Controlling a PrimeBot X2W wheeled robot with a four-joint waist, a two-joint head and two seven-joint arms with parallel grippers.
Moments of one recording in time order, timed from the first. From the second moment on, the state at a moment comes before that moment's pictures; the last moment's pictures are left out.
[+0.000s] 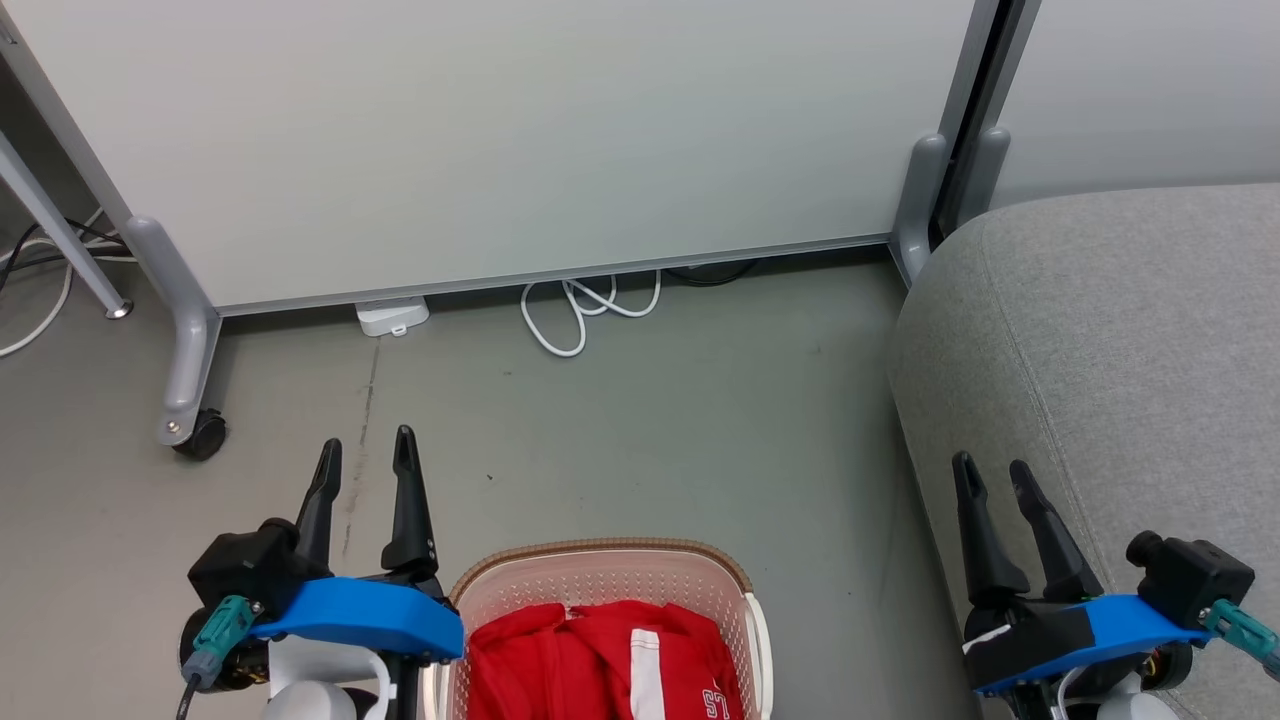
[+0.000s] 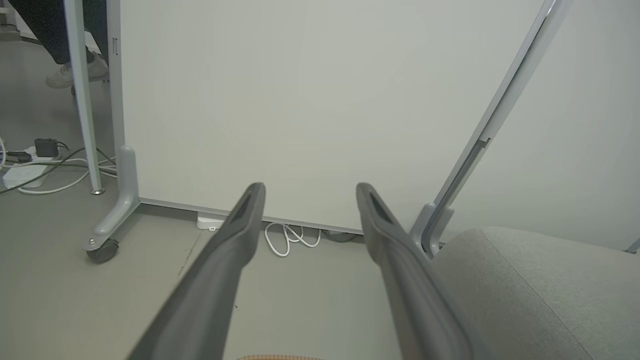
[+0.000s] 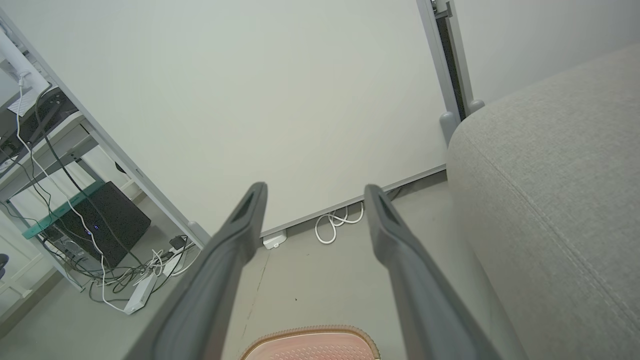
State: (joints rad) left arm -0.10 0.10 -0.18 0.19 -0.44 0.05 -0.16; right arm -0.08 -0.05 0.03 0.22 0.52 0.13 -0.16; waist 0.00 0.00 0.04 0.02
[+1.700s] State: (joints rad) left arm -0.12 0.09 -0.23 0.19 -0.03 0.05 -0.26; right arm -0.09 -0.05 0.10 0.20 0.11 0.13 -0.26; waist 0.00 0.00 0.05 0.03
